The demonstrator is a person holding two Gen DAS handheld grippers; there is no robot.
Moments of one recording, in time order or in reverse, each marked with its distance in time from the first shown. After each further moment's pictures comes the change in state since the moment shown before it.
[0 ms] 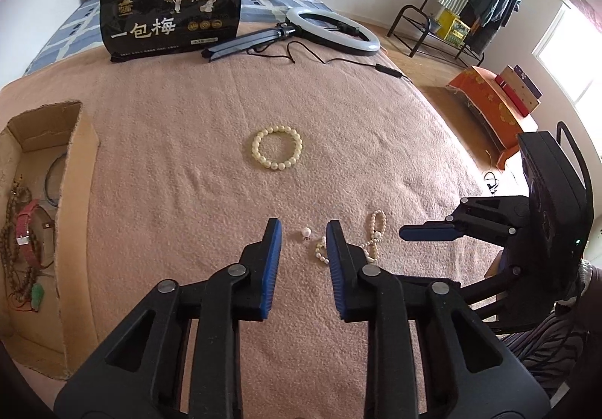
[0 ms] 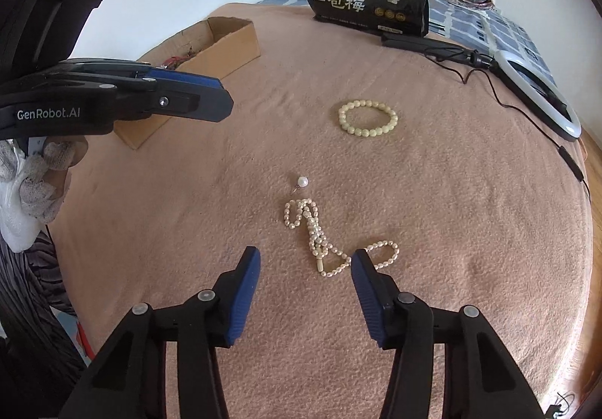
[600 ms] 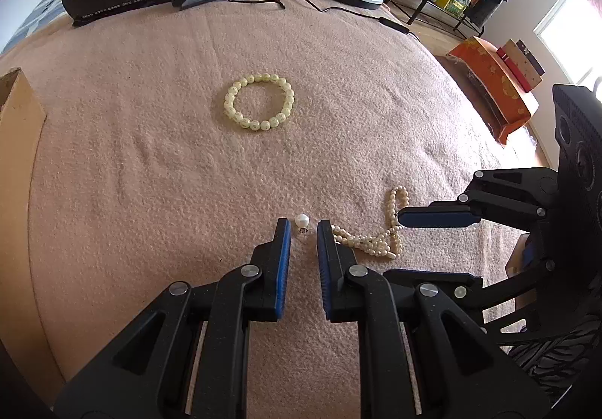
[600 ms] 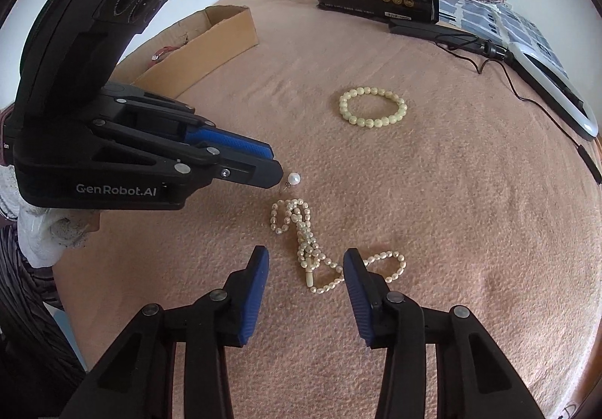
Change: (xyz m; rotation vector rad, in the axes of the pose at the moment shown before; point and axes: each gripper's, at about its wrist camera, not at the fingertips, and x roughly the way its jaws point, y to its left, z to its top) left arm 0.072 -0.001 -0.008 0.019 0.119 -0.017; right arm 0.027 -0.012 0.005 -0.015 0.011 0.033
